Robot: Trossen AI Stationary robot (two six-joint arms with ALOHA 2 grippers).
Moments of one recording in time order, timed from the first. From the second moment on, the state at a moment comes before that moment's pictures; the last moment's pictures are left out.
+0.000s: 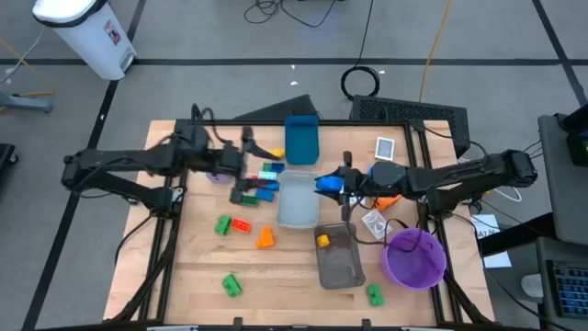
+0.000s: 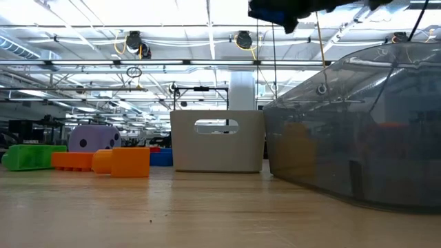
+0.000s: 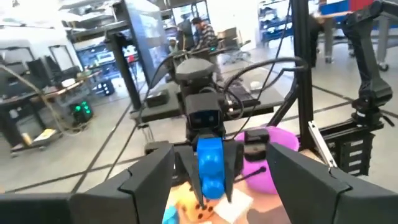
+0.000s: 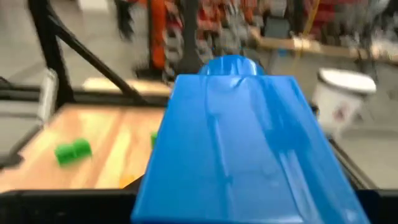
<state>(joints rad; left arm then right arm) 0.06 1.11 1.08 0.02 0.21 0.24 0.08 1.19 0.82 0.20 0.16 -0.05</state>
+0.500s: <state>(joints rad) 0.02 0.99 1.08 -0.31 0.20 0.18 0.21 1.44 1.11 -0.55 0.07 0.17</state>
